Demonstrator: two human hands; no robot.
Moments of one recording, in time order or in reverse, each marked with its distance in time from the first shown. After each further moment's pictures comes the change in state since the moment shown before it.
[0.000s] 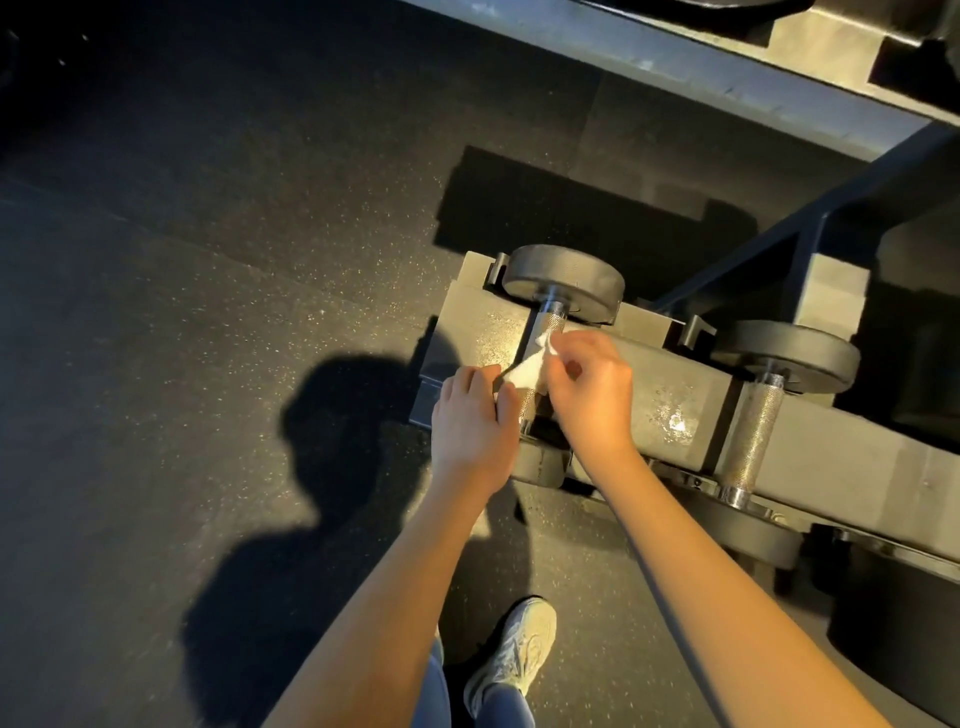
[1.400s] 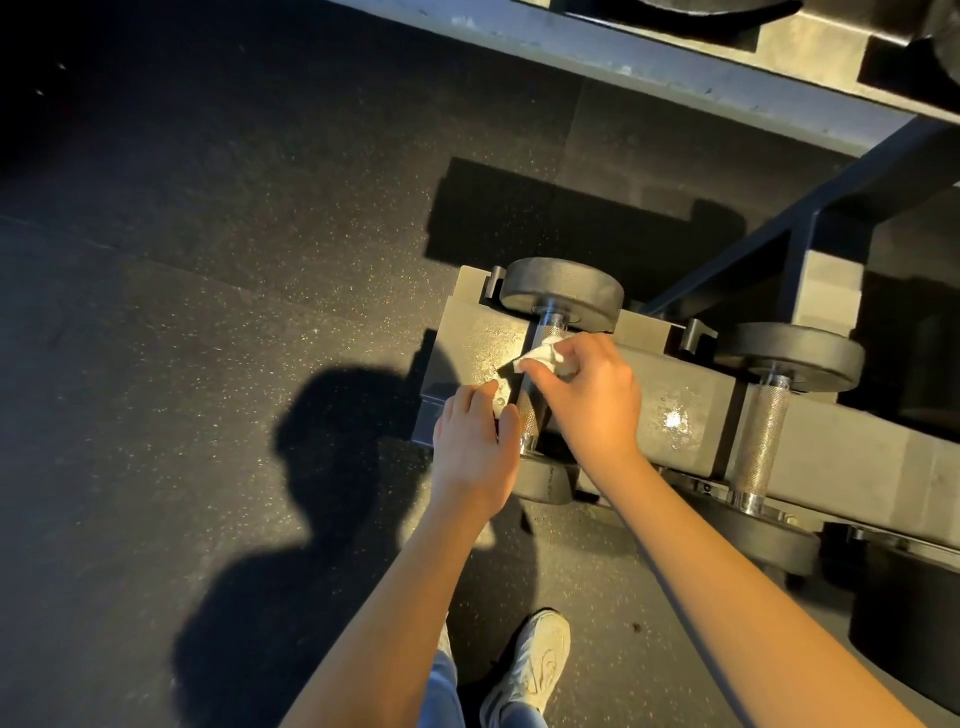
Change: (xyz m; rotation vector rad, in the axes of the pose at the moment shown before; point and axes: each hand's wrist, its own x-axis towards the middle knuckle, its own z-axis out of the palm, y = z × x) left_hand 0.003 -0.006 -0.006 -0.053 -0.083 0.014; right_hand 0.006 -0.011 0.003 -0.153 0.031 0.055
